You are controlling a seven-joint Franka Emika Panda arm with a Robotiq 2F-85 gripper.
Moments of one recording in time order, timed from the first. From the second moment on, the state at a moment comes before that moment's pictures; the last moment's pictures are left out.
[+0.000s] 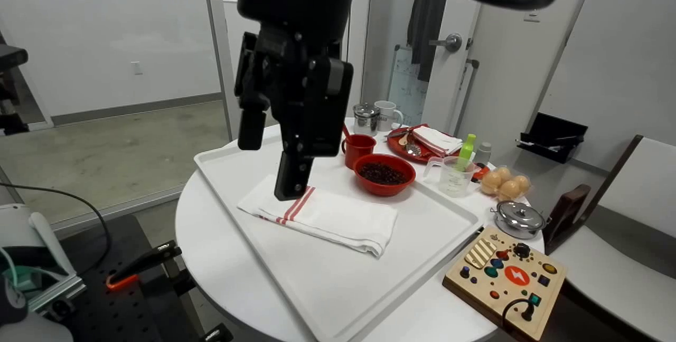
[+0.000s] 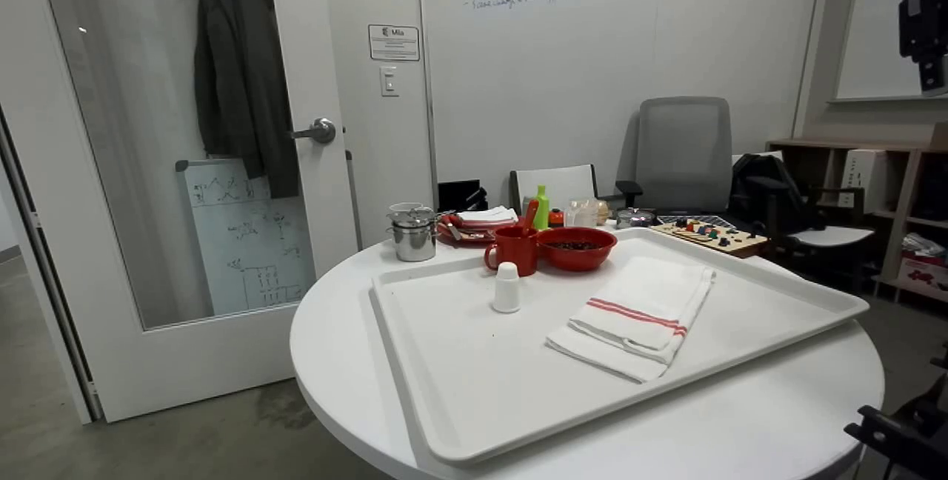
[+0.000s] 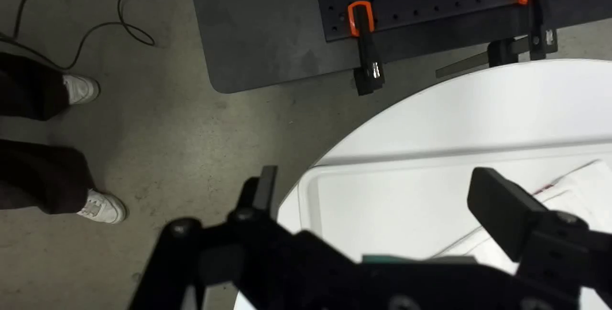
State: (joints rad) arm -0.25 -0.53 -0.25 -2.55 -0.24 1.80 -0.16
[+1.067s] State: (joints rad) arm -0.10 -0.19 -0.18 -2.41 -0.15 2.04 -0.20
